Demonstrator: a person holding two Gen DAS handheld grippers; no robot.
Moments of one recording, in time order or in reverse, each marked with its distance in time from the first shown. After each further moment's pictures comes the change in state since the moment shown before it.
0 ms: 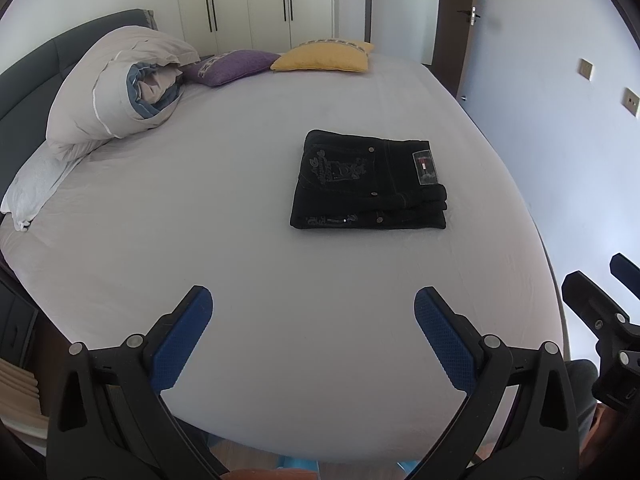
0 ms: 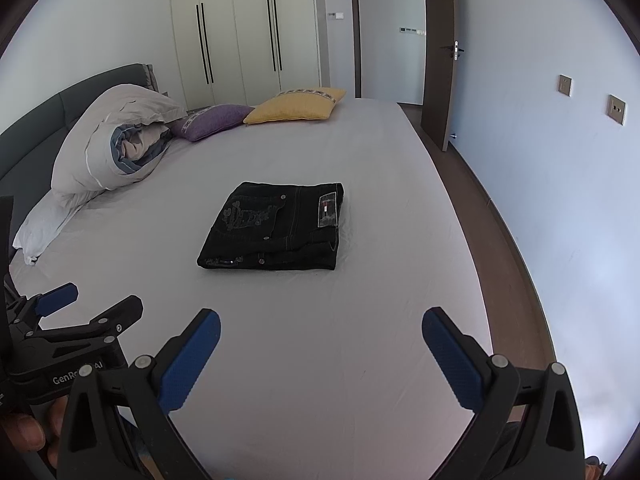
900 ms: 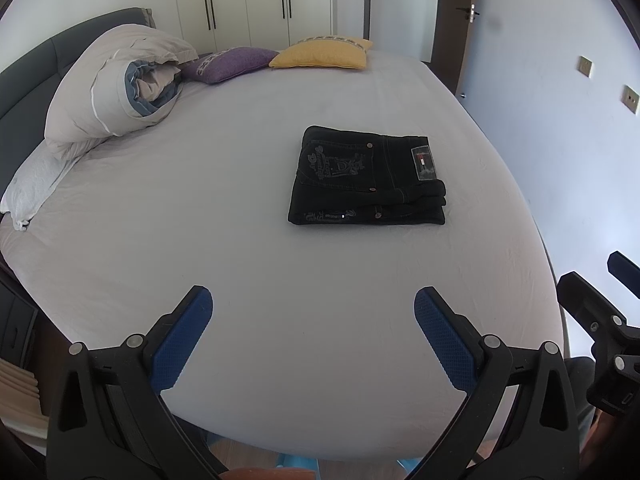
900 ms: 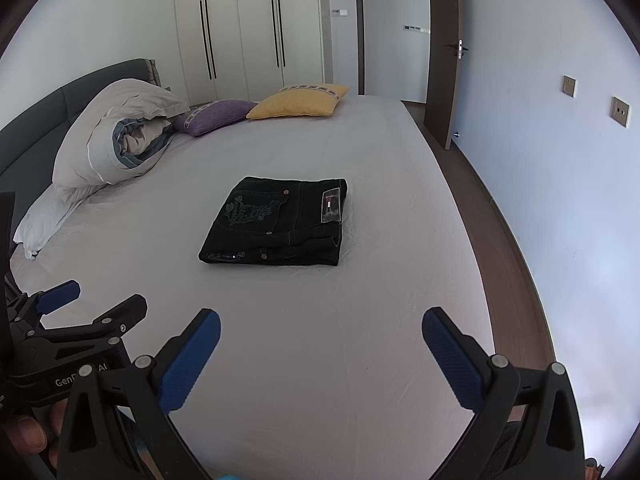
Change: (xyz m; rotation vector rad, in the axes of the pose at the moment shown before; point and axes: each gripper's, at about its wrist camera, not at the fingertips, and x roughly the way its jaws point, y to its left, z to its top) left arm 0.003 -0.001 -0.006 0.005 0.008 -0.007; right arm 0.002 0.000 -0.001 -0.009 0.013 0.004
